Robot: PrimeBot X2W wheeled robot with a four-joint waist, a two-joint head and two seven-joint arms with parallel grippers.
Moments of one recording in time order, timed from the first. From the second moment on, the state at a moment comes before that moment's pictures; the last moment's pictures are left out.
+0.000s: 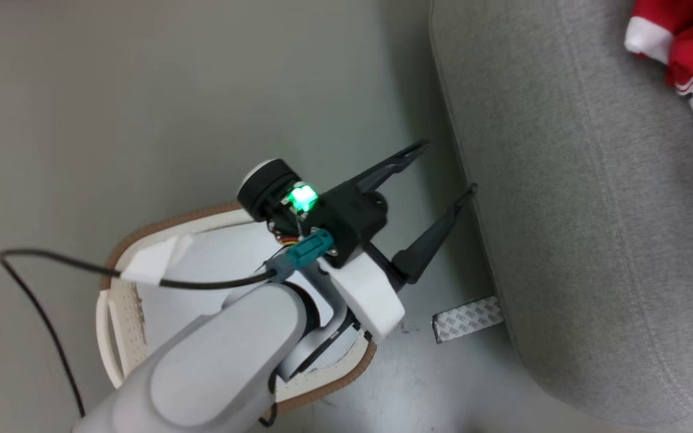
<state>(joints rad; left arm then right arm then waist) -0.83 0.28 -0.86 0.01 -0.41 0.03 0.02 -0.95 -0.18 -0.60 0.91 -0.10 0.13 -0.26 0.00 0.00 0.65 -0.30</state>
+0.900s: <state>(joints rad) -0.36 0.34 -0.69 0.20 -0.54 0.21 -0.26 -0.23 -0.05 -0.11 0.28 0.05 0.13 -0.26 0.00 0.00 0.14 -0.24</state>
